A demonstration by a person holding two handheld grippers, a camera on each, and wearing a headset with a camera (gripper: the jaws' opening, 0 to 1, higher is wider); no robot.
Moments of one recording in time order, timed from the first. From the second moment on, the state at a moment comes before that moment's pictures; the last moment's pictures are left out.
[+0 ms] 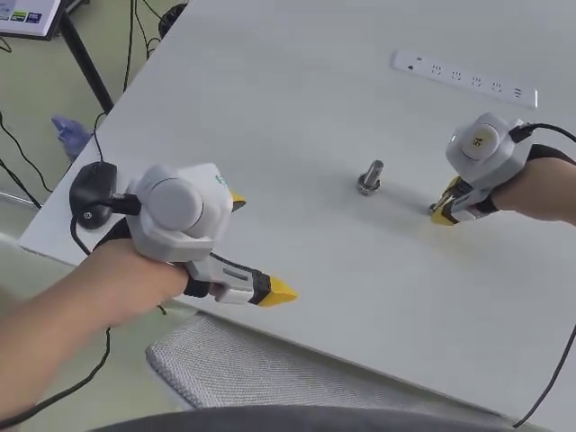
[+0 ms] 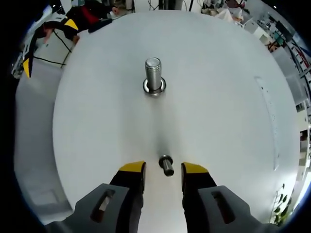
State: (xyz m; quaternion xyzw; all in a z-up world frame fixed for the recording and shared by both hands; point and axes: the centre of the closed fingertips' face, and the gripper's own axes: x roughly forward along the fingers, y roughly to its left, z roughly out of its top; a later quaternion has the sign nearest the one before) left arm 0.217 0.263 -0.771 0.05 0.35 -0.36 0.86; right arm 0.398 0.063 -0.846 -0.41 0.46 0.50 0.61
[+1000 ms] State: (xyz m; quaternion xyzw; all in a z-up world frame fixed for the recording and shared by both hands) left arm 0.215 0.255 -0.747 0.06 0.33 -0.37 0.87; right arm 0.383 0.044 -0.763 -0.27 0.37 0.48 0.75
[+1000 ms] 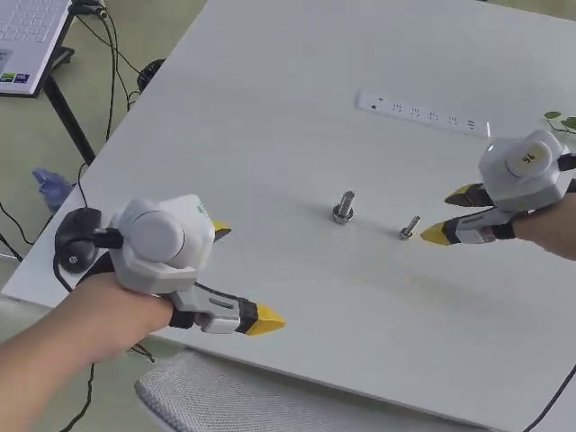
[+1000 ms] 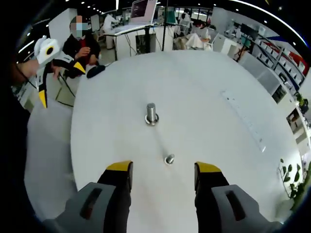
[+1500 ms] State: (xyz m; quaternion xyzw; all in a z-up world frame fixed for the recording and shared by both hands) left arm 0.211 0.266 -0.726 0.05 0.31 -0.35 0.88; right arm 0.341 0.020 -0.712 -0.14 0.28 0.43 0.84
